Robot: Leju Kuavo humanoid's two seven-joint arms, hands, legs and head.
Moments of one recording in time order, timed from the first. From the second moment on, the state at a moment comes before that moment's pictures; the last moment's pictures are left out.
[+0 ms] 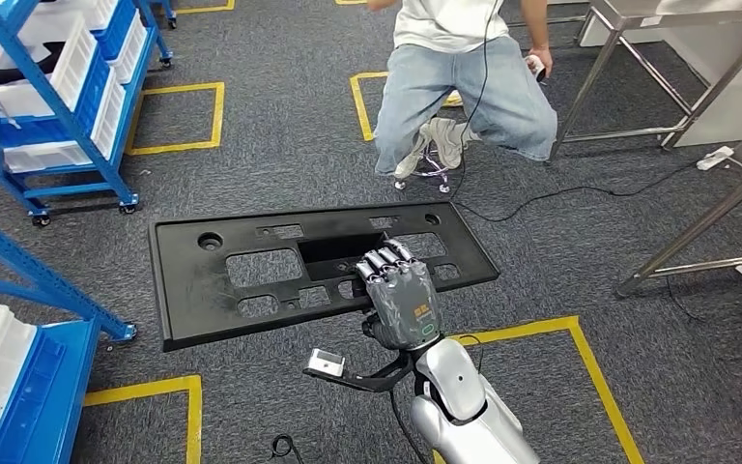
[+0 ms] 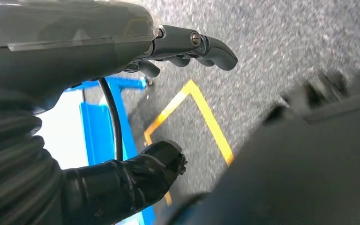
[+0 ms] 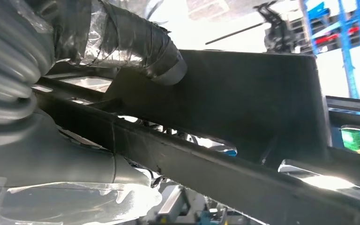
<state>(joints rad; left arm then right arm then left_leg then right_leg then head) -0.30 -0.27 -0.62 -0.23 -1.27 -0.22 0.31 -0.36 0.12 0.58 -1.25 1.15 -0.60 -0.18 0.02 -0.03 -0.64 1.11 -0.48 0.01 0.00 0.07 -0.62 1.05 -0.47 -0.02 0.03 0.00</state>
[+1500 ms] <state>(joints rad) -0.30 -0.28 -0.58 -0.23 -1.28 -0.21 0.31 -0.39 0.14 0.63 -1.26 1.12 -0.59 -0.19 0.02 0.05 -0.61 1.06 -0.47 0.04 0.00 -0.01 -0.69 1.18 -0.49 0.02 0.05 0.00</state>
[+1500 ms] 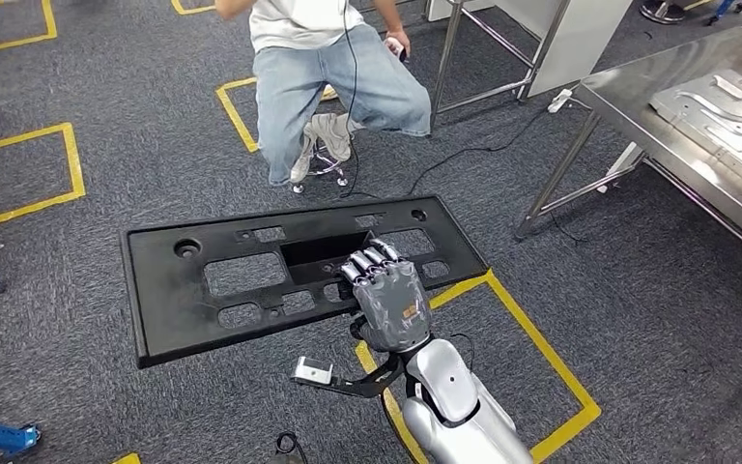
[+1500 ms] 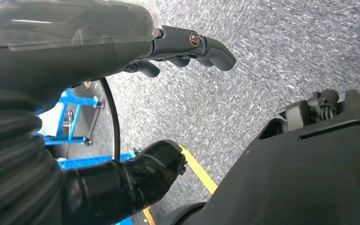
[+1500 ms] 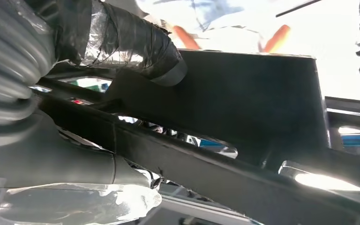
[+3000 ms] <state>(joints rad) -0.29 -0.27 -0.52 -0.23 -1.28 -0.20 0.32 -0.40 0.15 0.67 -1.26 1.10 -0.58 -0.19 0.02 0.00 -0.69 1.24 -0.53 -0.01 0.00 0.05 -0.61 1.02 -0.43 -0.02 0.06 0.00</state>
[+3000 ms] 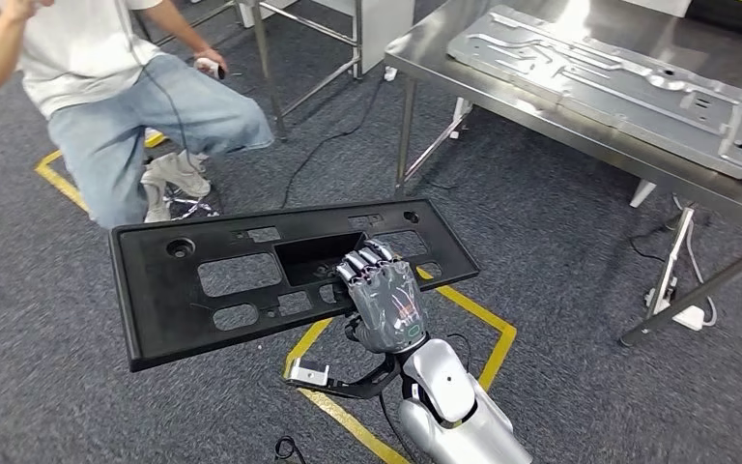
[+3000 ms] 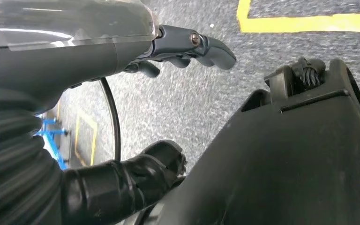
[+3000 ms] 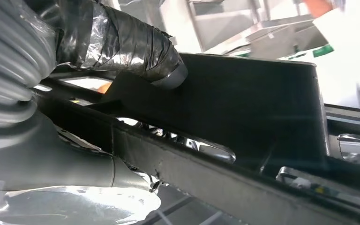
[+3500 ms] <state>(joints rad) -0.29 -0.28 -0.51 -0.22 -1.28 -0.20 0.31 -0.40 0.14 0.67 -1.26 1.08 -0.58 -0.19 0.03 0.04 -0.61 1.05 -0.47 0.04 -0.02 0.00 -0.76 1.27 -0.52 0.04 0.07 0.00</state>
